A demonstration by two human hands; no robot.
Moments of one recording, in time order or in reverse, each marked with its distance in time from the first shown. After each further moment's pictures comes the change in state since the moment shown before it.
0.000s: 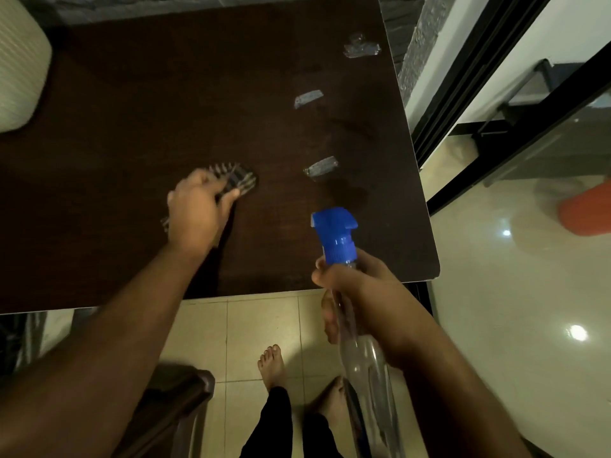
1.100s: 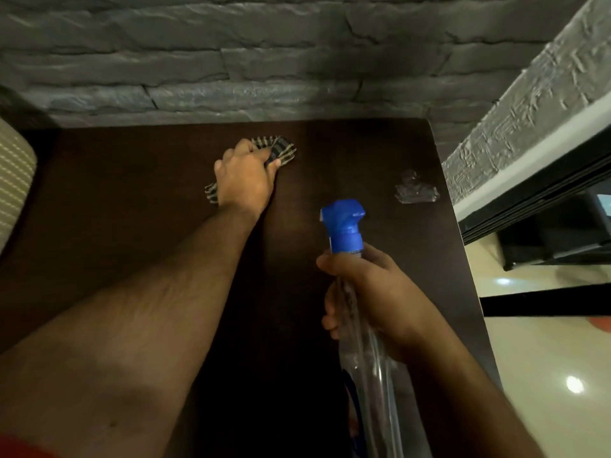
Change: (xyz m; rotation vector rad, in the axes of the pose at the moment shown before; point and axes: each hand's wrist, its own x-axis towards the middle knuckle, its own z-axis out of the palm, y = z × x) left_hand 0.336 0.016 0.049 0.005 0.053 0.002; right_hand 0.224 -0.199 0.007 0.025 0.101 -0.023
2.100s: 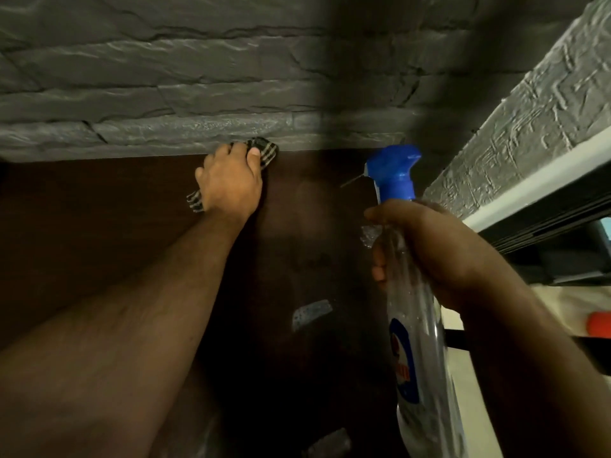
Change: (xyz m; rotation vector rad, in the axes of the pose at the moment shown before) left_hand 0.064 0.055 0.024 0.082 0.013 -0.151; right_hand 0.047 -0.105 -0.108 -0.202 0.115 -0.041
